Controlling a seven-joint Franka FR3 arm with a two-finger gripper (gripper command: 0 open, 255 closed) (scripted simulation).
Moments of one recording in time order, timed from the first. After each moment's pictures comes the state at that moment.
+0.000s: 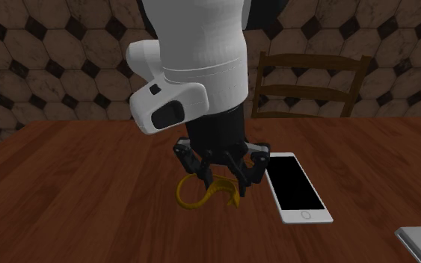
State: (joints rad) arm 0.08 -0.16 0.14 -2.40 0.23 2.24 0.46
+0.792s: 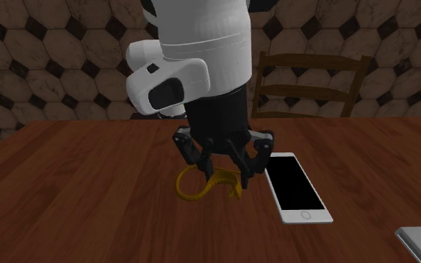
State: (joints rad) arm 0.07 -0.19 0.14 -2.37 0.23 2.18 0.48
